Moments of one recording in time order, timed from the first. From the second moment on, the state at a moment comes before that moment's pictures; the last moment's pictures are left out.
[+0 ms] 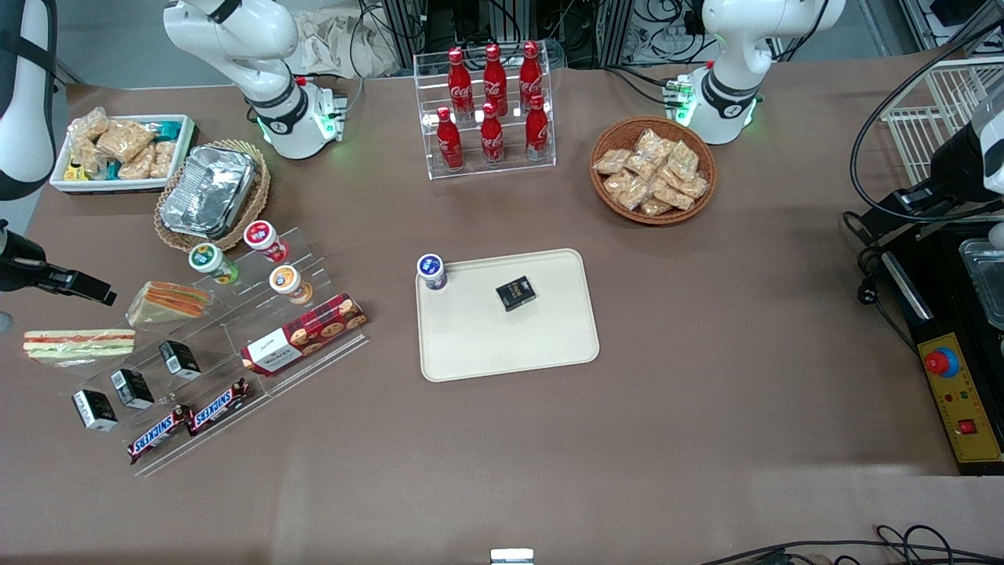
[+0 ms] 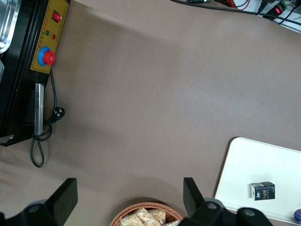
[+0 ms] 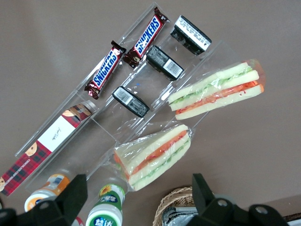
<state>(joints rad) -0.15 0.05 -0.08 -1.81 -0.03 1.83 0.04</state>
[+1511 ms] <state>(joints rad) -0.31 0.21 -0.09 -1.80 -0.02 2.05 0.85</state>
